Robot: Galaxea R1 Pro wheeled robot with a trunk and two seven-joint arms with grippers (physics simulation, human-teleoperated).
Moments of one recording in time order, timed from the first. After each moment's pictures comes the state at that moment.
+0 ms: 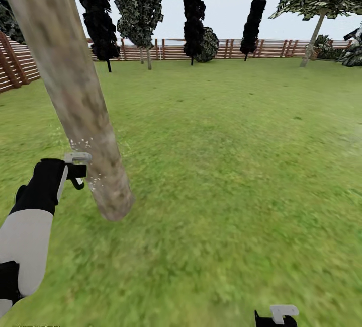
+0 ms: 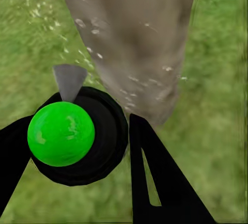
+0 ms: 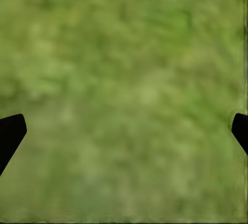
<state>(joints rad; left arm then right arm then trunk) -1.02 0.22 0.22 -0.91 -0.26 0.84 -0.16 -0.40 -0.06 -0.82 -0.13 0.83 -0.41 -0.05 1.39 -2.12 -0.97</state>
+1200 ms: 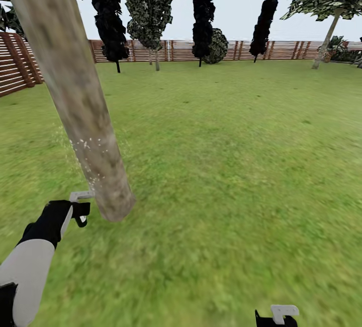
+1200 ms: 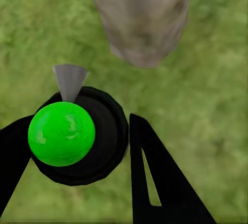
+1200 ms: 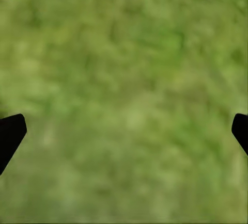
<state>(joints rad) -0.86 0.21 0.31 -0.65 -0.27 0.60 -0.14 -0.40 -0.06 -0.82 -0.13 0.82 -0.41 -0.05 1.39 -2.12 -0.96</state>
